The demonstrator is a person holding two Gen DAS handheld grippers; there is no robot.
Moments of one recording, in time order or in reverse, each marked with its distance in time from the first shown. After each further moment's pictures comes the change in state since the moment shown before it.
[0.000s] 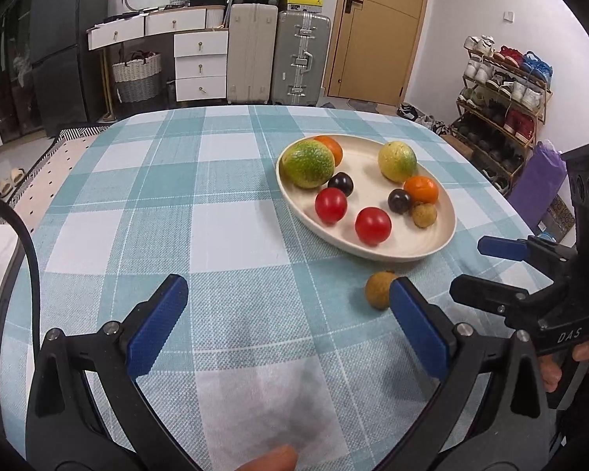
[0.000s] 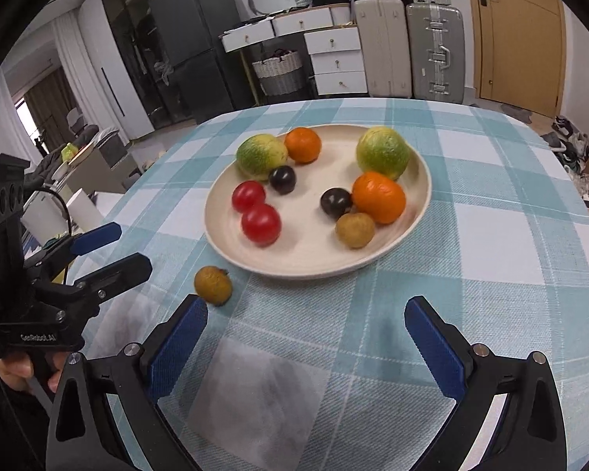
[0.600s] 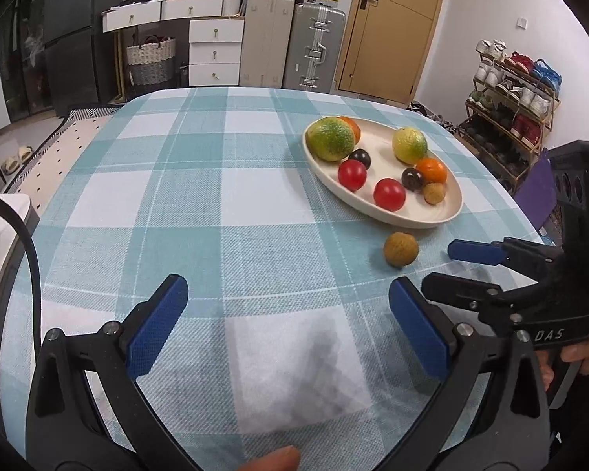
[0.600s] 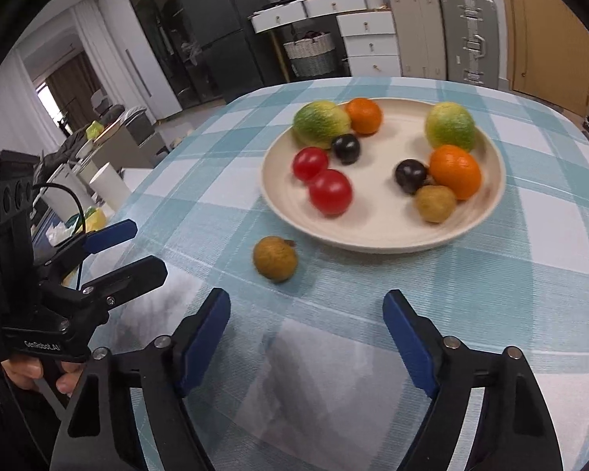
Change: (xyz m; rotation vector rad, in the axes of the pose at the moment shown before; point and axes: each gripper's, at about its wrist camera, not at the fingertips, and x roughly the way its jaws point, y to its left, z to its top) left arm -0.015 0.021 -0.026 -0.061 0.031 0.023; right arm 0.023 0.040 -0.007 -0.062 0.067 0.104
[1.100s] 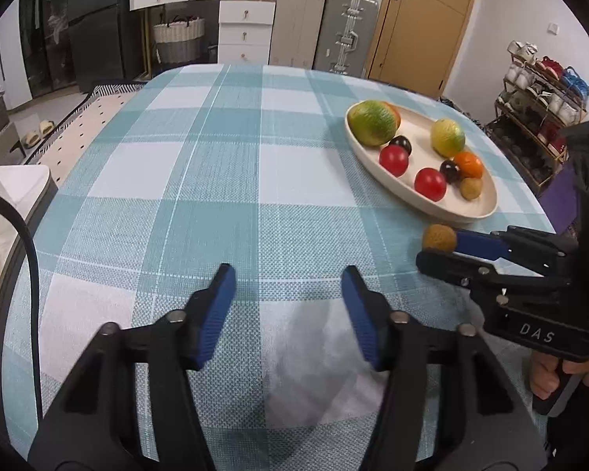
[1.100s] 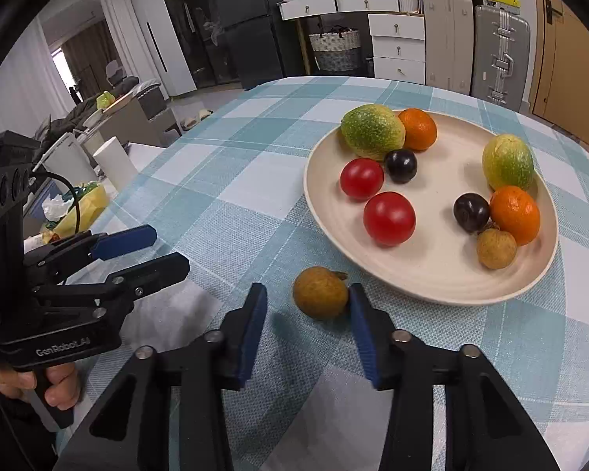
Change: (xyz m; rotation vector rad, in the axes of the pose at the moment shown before) left arm 0.013 0.015 -0.005 -0.072 0.066 0.078; right arm 0.028 0.026 0.021 -0.100 0.031 -0.021
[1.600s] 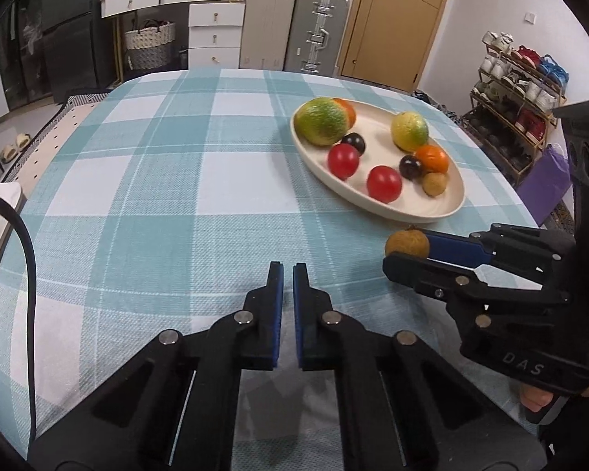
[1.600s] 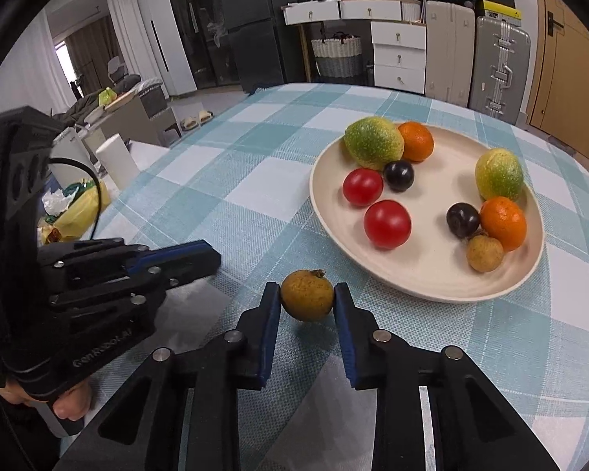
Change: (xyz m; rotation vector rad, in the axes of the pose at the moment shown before) left arm 0.005 -0.036 0.007 0.066 -0.010 -0.088; right arm -0.021 0.005 -0.004 -0.020 -0.048 -0.021
